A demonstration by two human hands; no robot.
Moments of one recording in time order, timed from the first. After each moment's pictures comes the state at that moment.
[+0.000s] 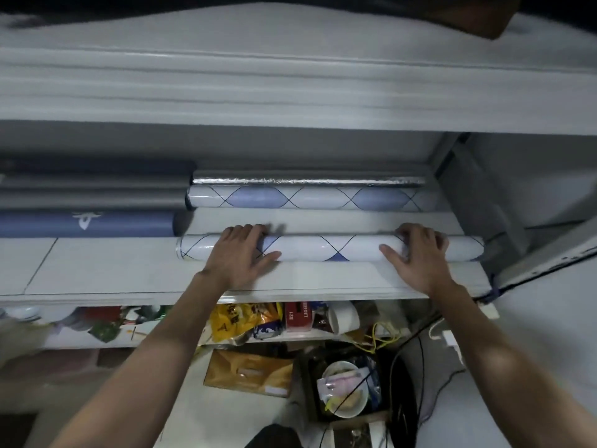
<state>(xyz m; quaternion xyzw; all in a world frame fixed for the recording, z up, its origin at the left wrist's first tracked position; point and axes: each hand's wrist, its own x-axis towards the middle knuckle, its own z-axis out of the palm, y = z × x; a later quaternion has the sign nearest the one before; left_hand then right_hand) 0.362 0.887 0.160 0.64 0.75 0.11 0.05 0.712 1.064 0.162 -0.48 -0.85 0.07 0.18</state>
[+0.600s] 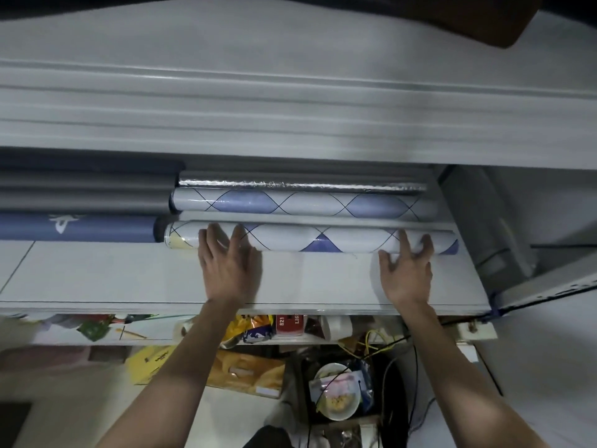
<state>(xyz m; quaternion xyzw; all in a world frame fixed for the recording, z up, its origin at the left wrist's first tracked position) 0.405 0.911 0.123 0.42 0.87 0.25 -0.03 0.687 1.077 0.127 -0.64 -0.74 0.11 0.17</state>
